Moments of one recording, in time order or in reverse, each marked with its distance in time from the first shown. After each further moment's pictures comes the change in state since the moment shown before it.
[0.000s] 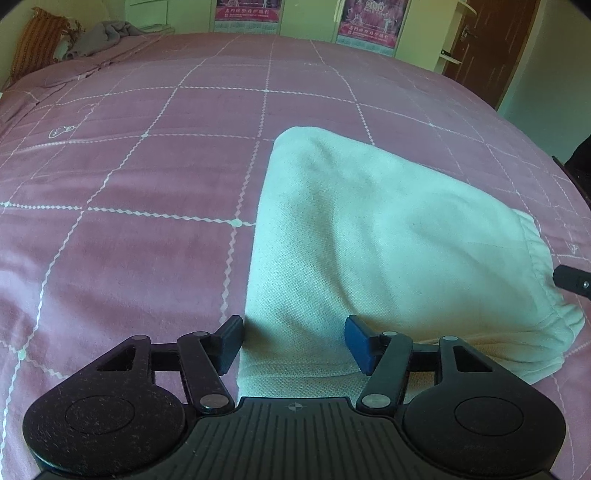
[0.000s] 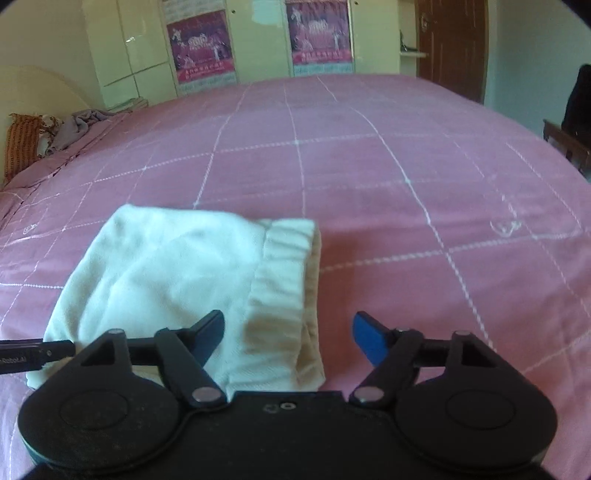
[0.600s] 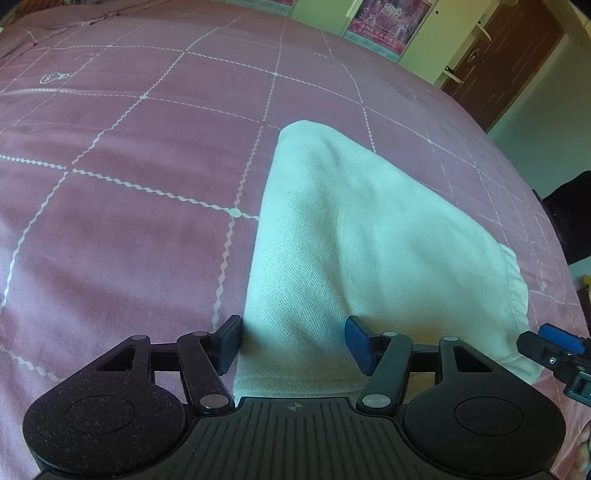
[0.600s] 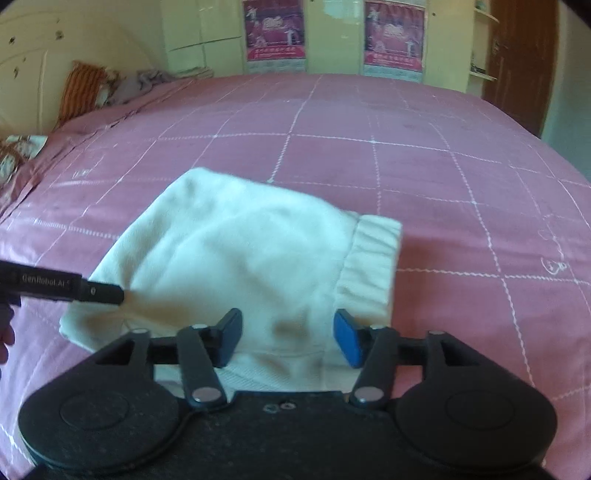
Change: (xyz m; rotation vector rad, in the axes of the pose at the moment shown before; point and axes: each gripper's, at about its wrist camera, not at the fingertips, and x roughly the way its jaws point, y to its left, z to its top) left arm 0.014 0.031 0.012 -0.155 0.066 -0.158; right arm -0.004 0.035 -0.004 -0.153 0.047 0.095
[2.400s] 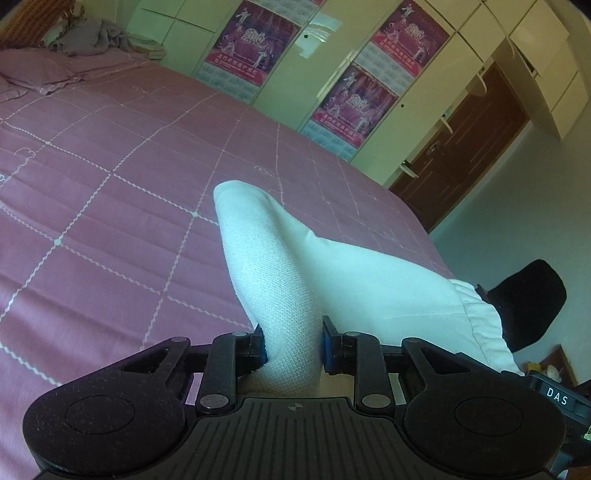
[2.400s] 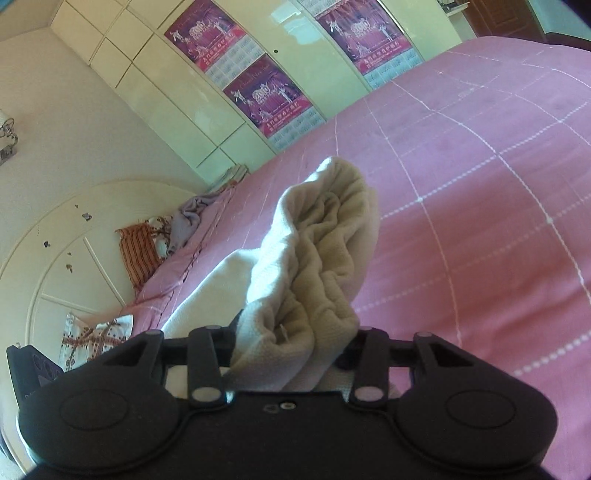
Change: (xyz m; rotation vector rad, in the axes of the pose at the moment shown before) left arm -0.032 -0.059 0.136 -0.102 -0.271 -0.168; right arm 0.026 -0.097 0.115 0.462 -0.143 0.441
